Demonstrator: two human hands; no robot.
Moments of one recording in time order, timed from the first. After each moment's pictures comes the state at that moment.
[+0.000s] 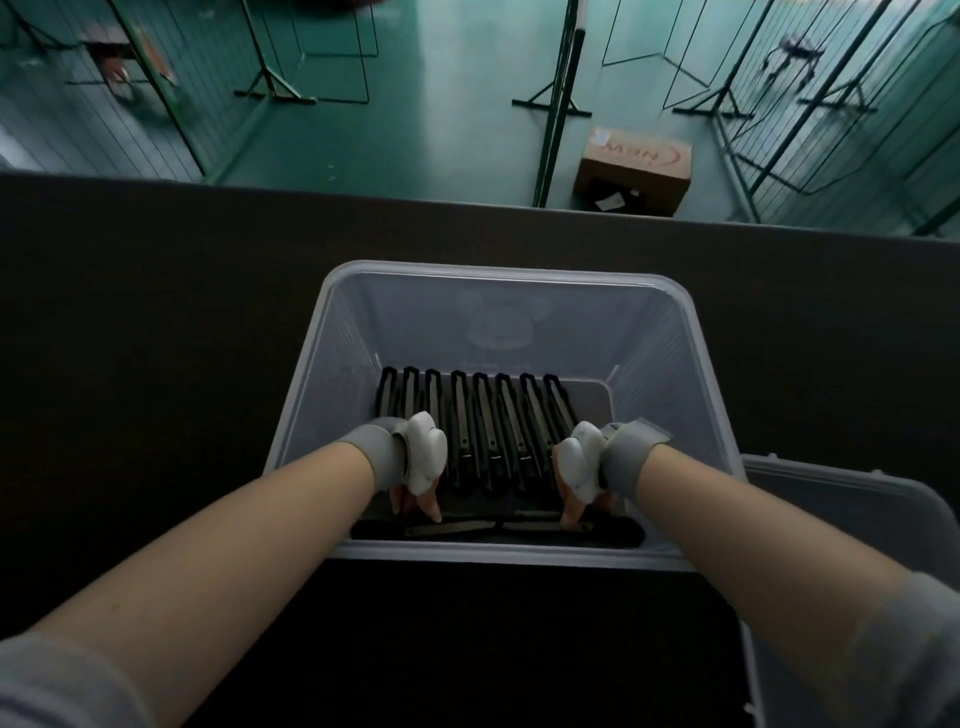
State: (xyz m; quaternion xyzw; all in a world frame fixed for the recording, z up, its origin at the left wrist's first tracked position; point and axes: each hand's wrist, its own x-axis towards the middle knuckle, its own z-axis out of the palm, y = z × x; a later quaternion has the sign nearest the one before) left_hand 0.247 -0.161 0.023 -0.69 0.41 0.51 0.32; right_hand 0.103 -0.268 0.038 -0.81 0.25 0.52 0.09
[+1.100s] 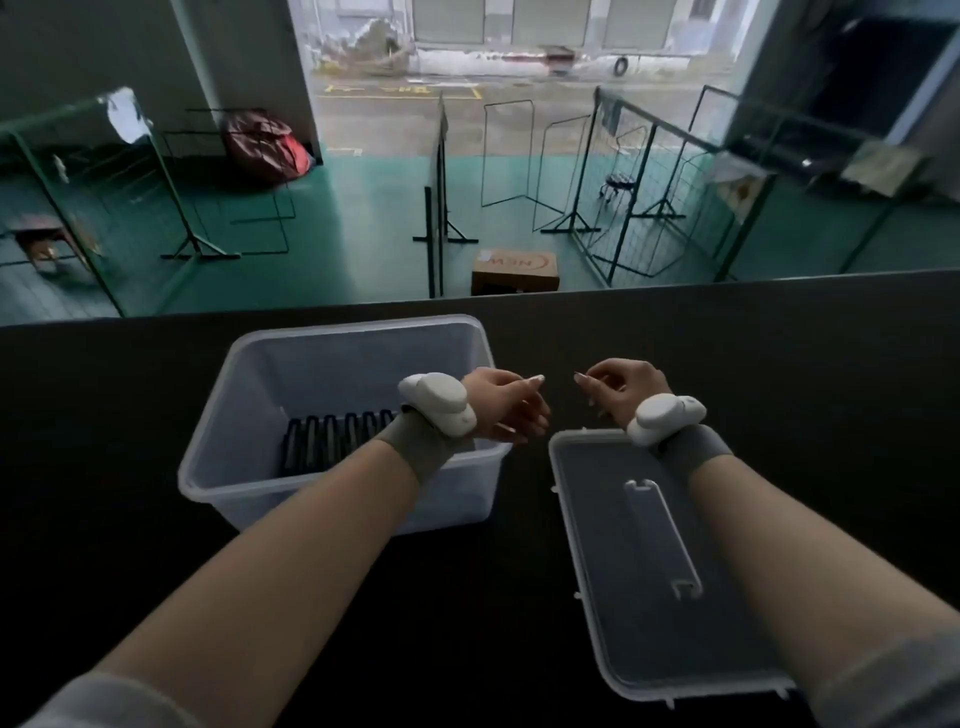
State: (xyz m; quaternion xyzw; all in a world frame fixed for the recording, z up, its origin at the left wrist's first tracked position) left_hand 0.009 -0.188 0.185 -0.64 0.41 0.54 -0.37; right_hand -0.152 -0.292 0.156 -0.79 0.50 -0.21 0.30
